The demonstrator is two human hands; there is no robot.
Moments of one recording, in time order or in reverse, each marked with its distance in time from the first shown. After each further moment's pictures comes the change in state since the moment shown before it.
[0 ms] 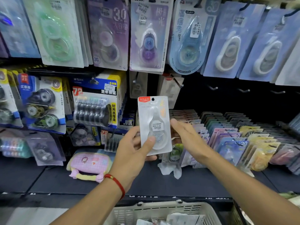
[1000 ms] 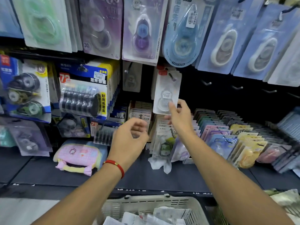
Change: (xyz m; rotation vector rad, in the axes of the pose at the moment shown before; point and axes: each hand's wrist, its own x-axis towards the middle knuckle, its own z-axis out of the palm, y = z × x) left_hand 0.020 -0.010 0.016 0.424 0.116 0.135; right_hand 0.065 0.034 -0.021 -0.106 0.538 -0.011
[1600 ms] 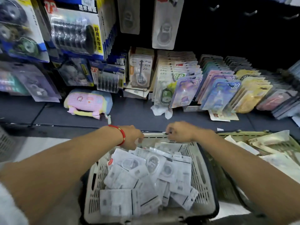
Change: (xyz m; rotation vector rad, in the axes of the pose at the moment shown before) left_hand -0.080 -0.087 0.007 1.180 -1.233 -0.157; right_hand -0.149 0.120 -0.063 -0.986 -1.022 0.156
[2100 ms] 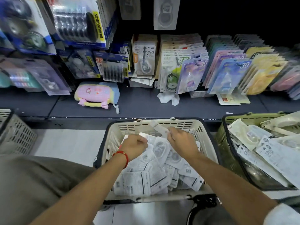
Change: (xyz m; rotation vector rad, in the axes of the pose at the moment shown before) left_hand -0.022 0.038 0.105 -1.146 0.398 -0.324; right_hand -0.022 -0.025 0.133 -0.034 0.635 0.048
